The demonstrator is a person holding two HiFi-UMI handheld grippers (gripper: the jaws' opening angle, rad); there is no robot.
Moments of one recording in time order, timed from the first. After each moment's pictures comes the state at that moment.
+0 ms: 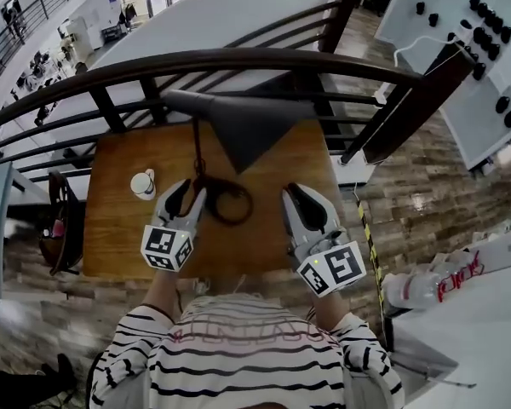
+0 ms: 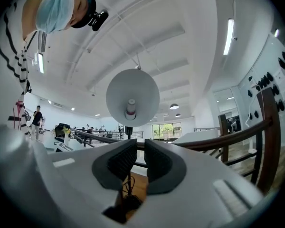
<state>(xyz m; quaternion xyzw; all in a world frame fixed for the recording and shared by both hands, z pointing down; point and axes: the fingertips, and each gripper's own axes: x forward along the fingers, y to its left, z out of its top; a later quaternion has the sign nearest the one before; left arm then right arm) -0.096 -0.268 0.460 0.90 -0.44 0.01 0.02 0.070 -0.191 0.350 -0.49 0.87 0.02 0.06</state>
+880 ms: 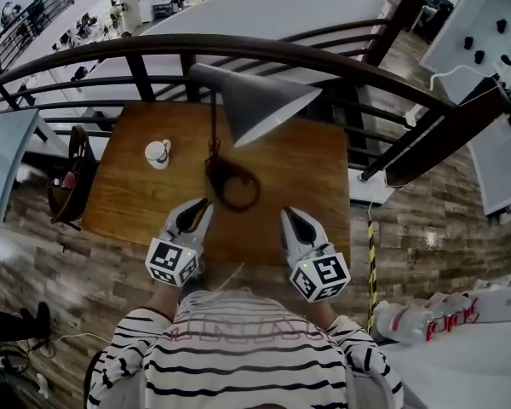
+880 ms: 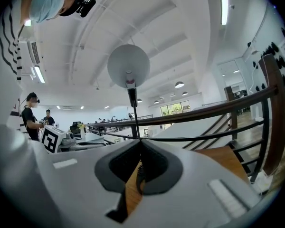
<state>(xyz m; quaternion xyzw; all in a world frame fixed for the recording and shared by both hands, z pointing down) -0.060 -0.178 0.494 0.87 -0.48 0.02 0.04 0.097 -0.169 0.462 -0.43 0.90 -0.10 0.00</state>
